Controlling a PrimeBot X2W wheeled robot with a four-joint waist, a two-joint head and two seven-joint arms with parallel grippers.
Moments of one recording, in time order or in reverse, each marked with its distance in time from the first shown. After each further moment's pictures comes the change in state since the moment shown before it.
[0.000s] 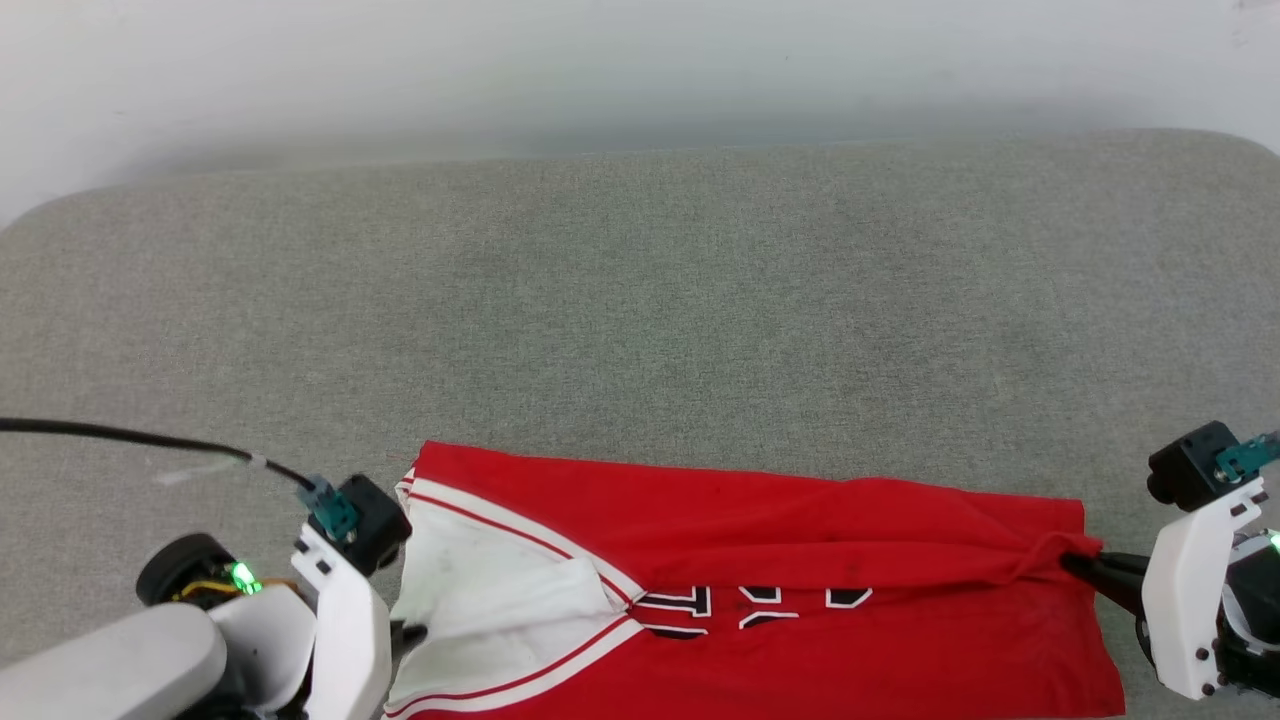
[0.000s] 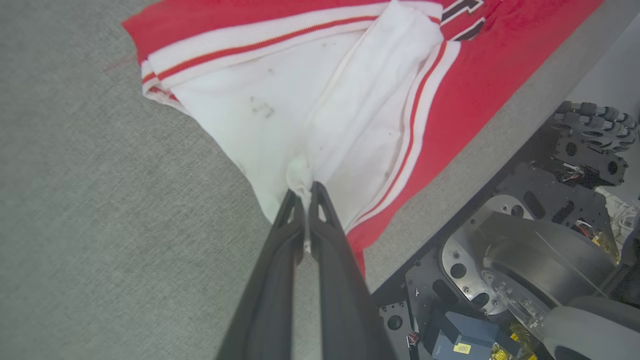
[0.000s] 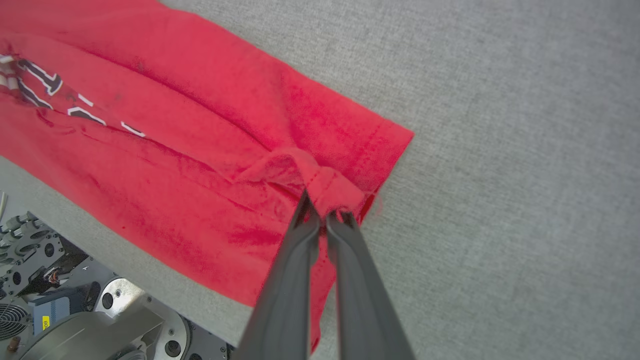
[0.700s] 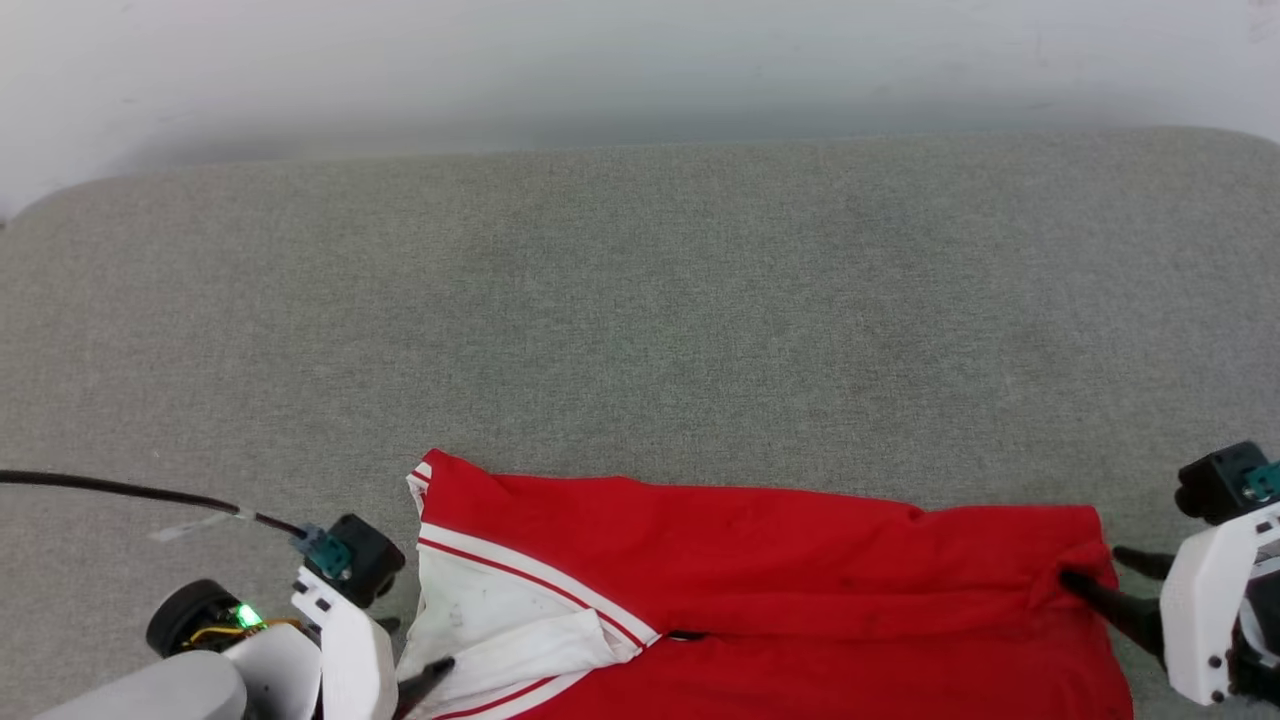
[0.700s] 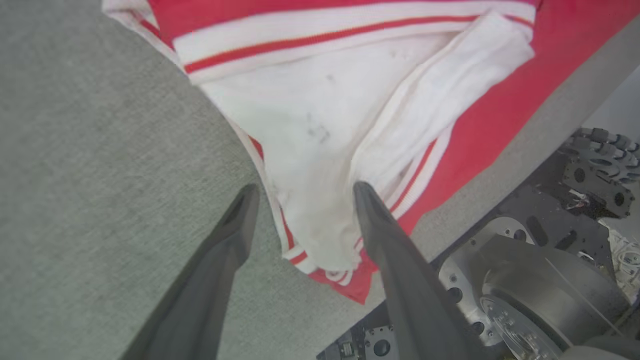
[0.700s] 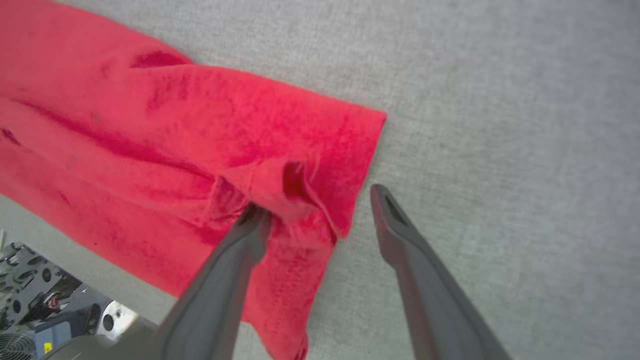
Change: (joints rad) left arm 0.151 -0.079 0.026 0.117 0.031 0.020 -0.123; right arm 0.088 0.052 -0.088 0.081 -0.003 0.000 -0.018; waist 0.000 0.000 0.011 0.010
